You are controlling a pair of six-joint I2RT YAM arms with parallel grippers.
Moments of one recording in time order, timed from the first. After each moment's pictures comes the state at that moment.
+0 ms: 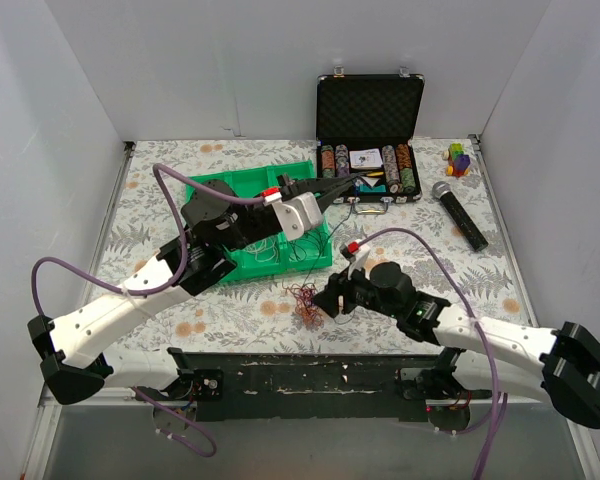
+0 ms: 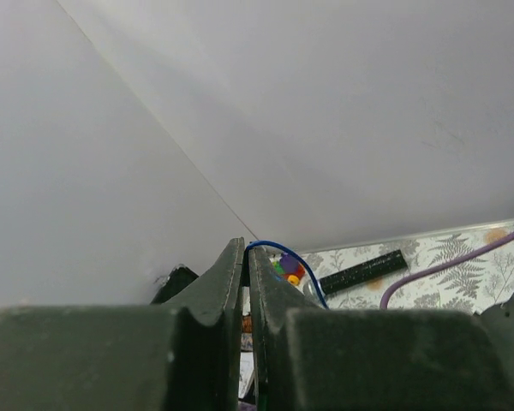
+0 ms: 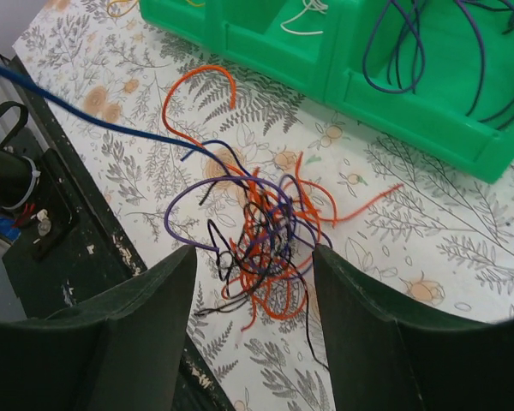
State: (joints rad) left arm -1.00 1.20 1.35 0.17 0.27 0.54; right arm 0.96 0.97 0.39 0.24 -0.08 0.42
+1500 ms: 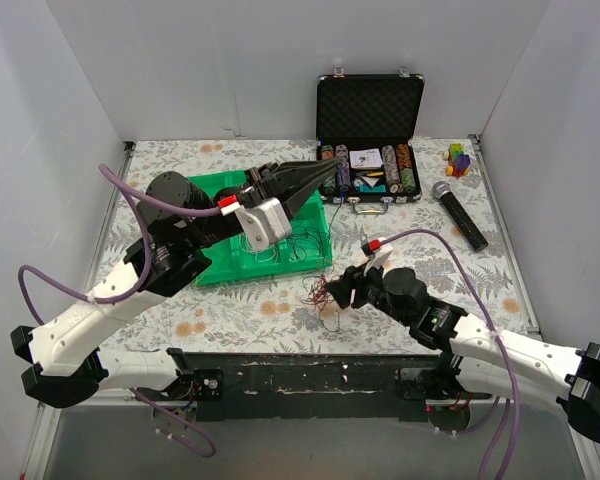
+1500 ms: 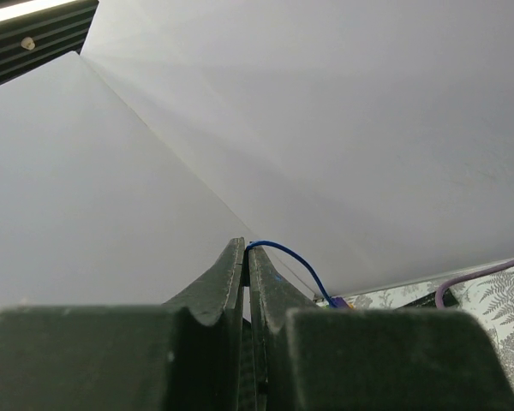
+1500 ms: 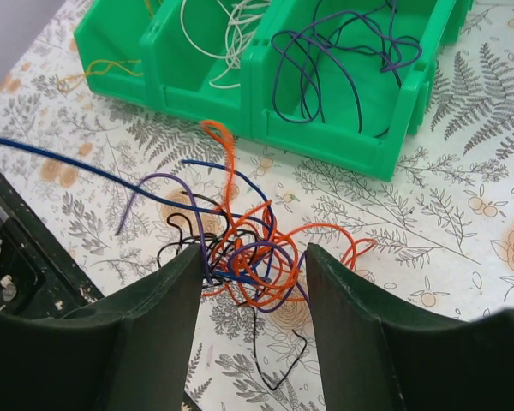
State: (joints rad) left arm -1.02 1.16 1.53 0.07 0.33 0.65; right arm 0.98 0.83 0.38 0.17 0.14 0.44
